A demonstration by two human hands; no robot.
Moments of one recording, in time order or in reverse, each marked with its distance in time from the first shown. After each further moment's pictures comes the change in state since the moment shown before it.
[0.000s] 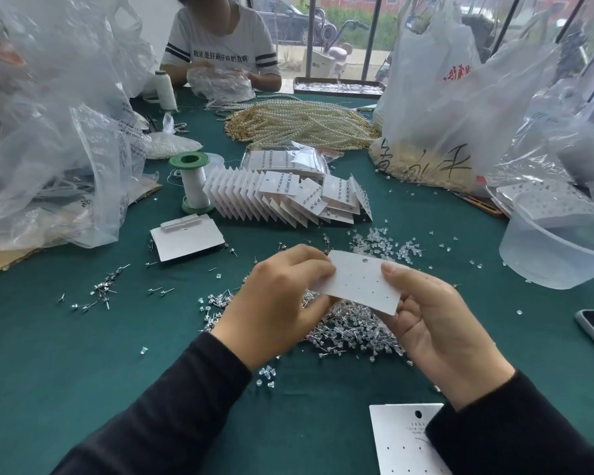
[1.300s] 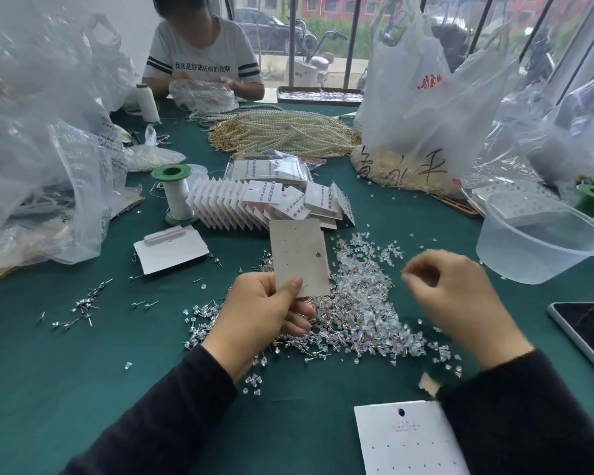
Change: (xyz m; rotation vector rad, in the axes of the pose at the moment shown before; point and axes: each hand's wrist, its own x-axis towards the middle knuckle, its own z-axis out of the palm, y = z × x) left_hand 0.000 0.002 0.012 -0.943 -0.022 -0.813; right_hand 0.018 -0.035 -0.046 -1.484 0.189 -0.575
